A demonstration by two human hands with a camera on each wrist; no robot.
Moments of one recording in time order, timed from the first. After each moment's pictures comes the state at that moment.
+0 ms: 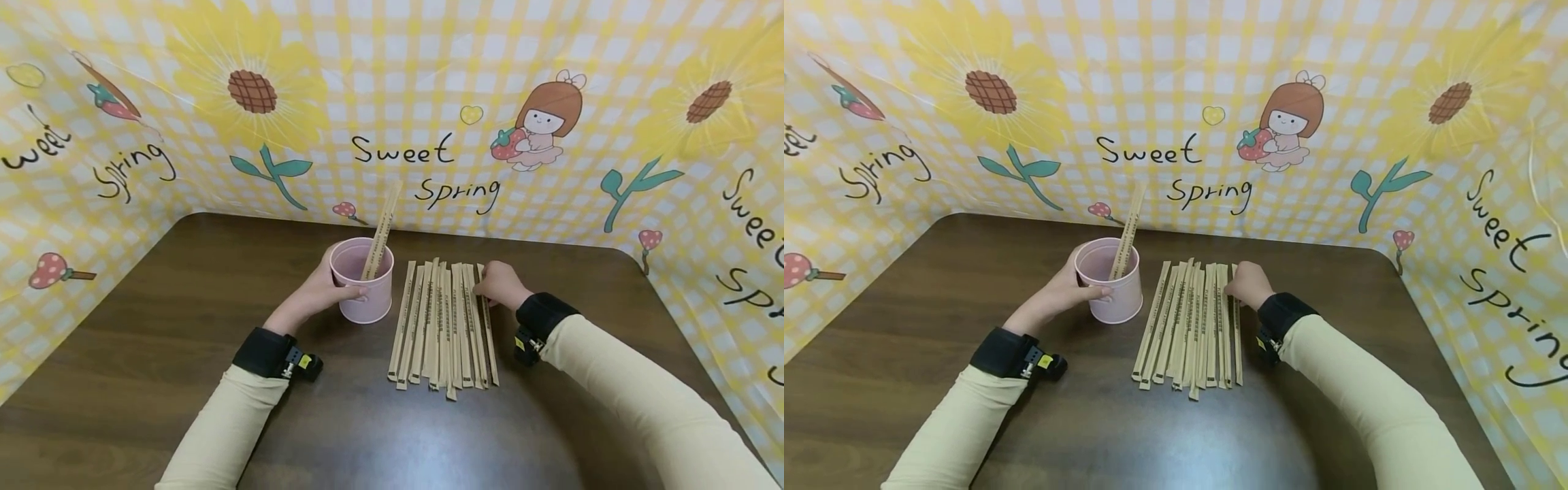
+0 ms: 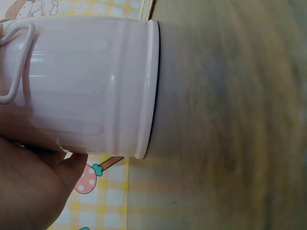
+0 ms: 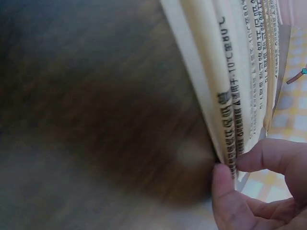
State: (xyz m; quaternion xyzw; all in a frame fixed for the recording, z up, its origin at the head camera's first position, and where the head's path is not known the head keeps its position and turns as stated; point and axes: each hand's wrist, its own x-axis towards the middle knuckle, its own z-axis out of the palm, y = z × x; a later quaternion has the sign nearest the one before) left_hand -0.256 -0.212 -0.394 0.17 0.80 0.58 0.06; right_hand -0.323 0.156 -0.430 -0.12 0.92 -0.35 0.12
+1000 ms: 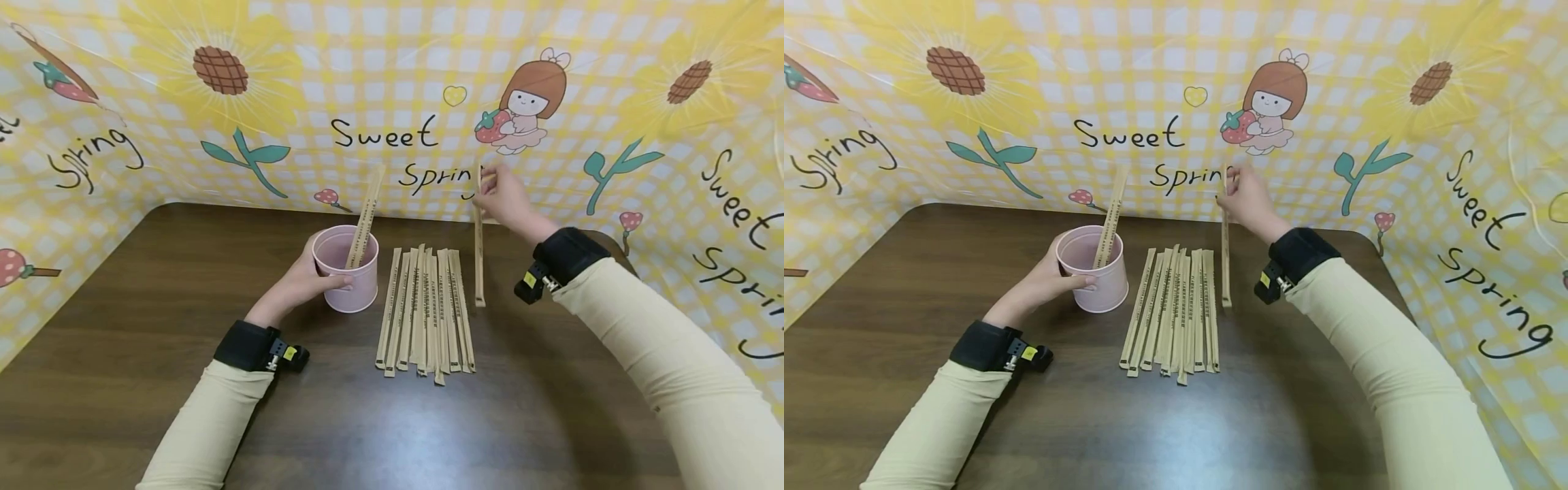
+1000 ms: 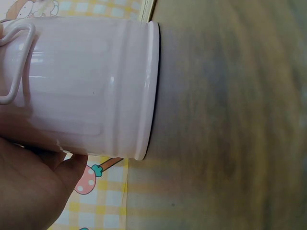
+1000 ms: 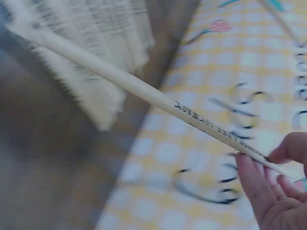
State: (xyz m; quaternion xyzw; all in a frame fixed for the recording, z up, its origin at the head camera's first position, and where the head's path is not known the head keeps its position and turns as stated) left_hand -0.261 -0.209 -0.393 0.16 0.80 0.58 0.06; right_hand -0.318 0.140 -0.284 -0.09 0.90 -0.43 -0.01
